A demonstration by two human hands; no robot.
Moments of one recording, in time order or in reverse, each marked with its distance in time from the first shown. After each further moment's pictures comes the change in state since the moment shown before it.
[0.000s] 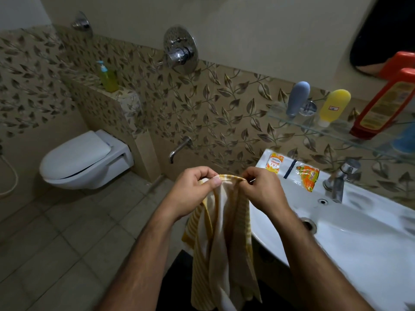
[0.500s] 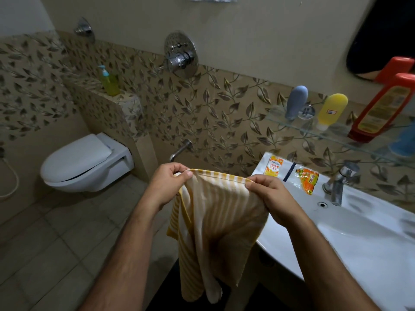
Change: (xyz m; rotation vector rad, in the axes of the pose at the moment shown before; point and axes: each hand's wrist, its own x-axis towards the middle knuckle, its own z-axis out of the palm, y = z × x) left_hand 0.014 -0.015 -0.039 0.096 0.213 -0.201; right_hand -0.012 0.014 -0.022 0.783 -0.303 0.145
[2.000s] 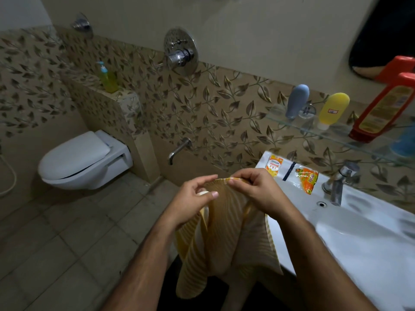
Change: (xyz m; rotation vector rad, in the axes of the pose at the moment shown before) left_hand -0.017 -0.016 0.049 -0.298 -0.284 0.017; right_hand 0.012 -0.012 0.017 -0.307 -0.088 -0.277
